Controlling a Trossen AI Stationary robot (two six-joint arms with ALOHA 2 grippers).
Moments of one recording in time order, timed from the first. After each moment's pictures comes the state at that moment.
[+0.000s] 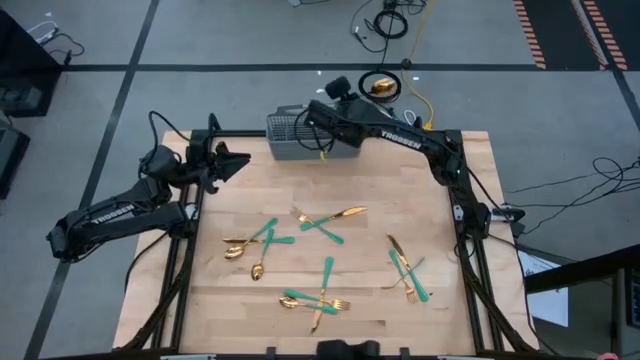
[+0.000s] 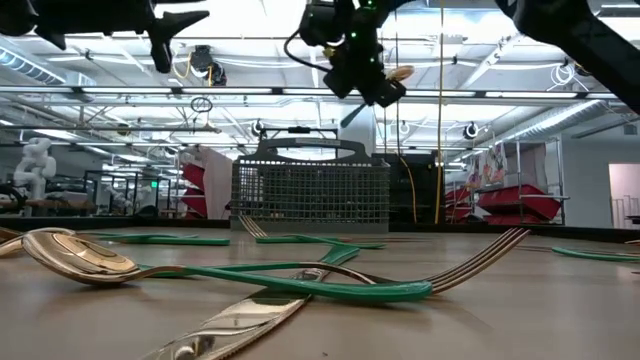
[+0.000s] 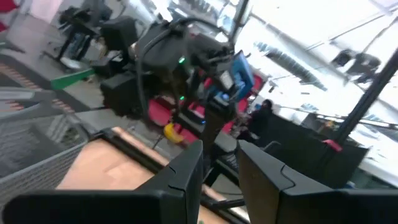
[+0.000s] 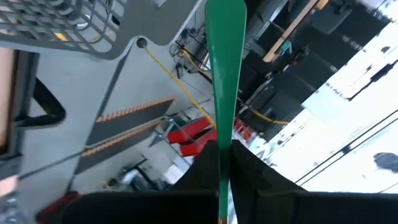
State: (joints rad) left arm 0.53 0.53 0.43 0.30 0.37 -0.64; right arm -0.37 2.20 2.29 -1.28 1.14 -1.05
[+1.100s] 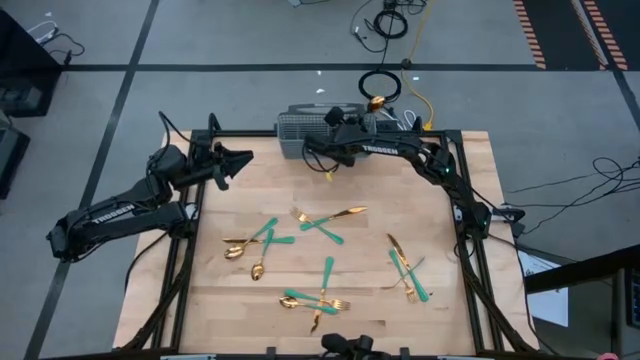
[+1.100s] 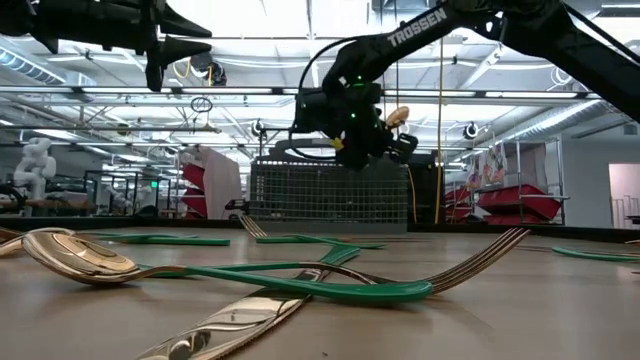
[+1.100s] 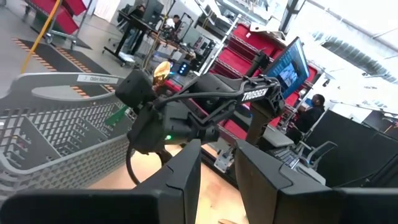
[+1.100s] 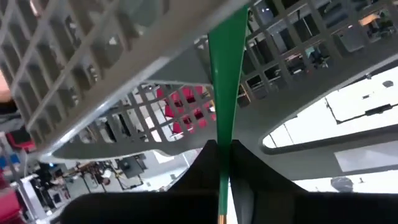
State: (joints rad) left arm 0.53 0.53 0.43 0.17 0.21 -0.56; right arm -0.39 2.29 1.95 -1.19 1.26 -1.06
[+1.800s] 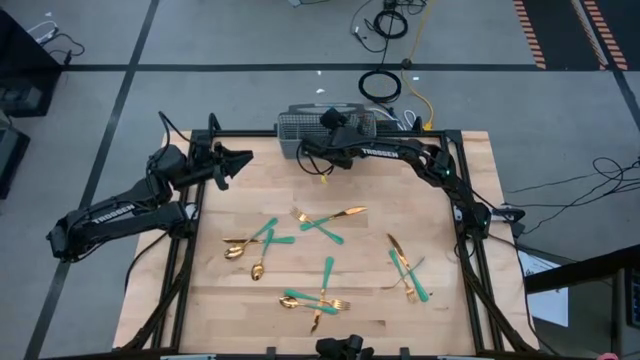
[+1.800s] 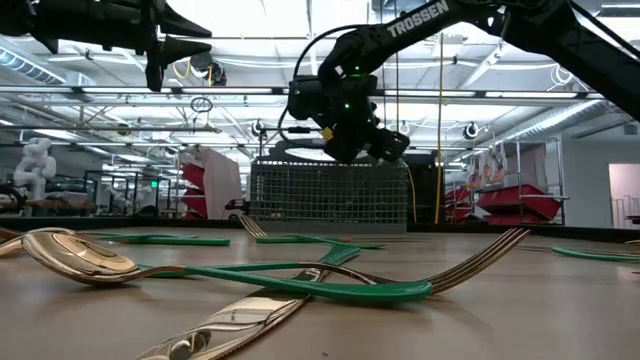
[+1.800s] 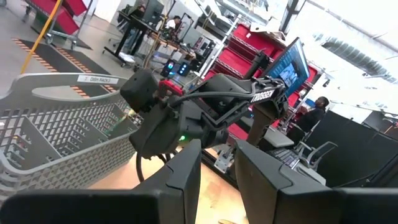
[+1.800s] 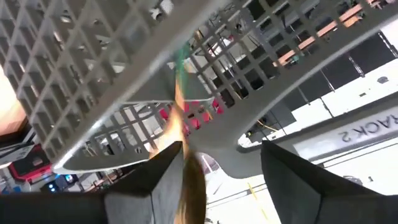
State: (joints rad) left arm 0.53 0.53 0.43 0.17 0.21 -0.56; right arm -0.36 2.28 1.98 -1.15 1.21 -1.05
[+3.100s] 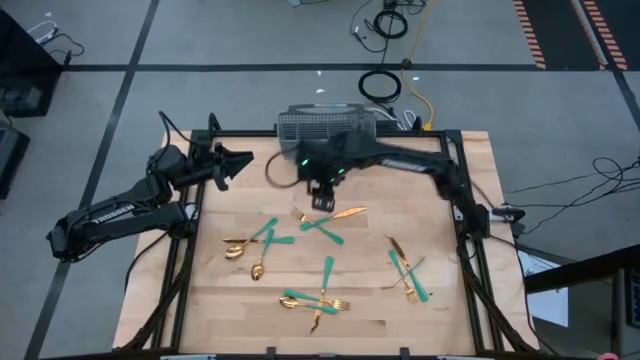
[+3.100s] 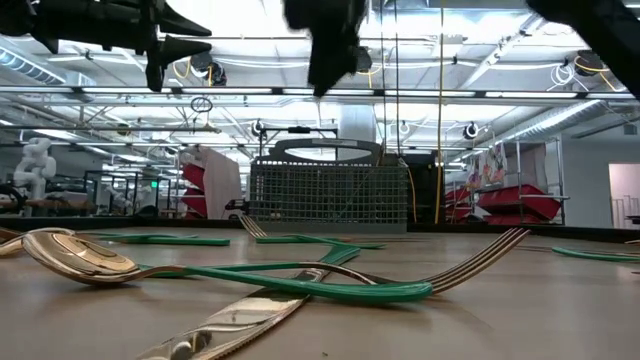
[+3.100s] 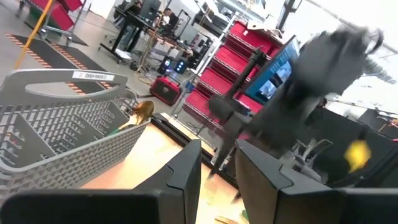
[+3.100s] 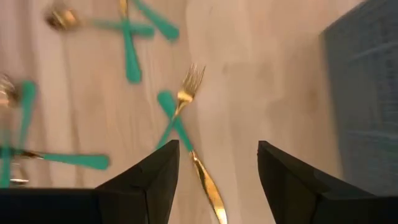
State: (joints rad) left arm 0.53 0.53 0.43 0.17 0.23 -0.57; right arm -0.14 2.19 2.33 -1.35 -0.01 0.00
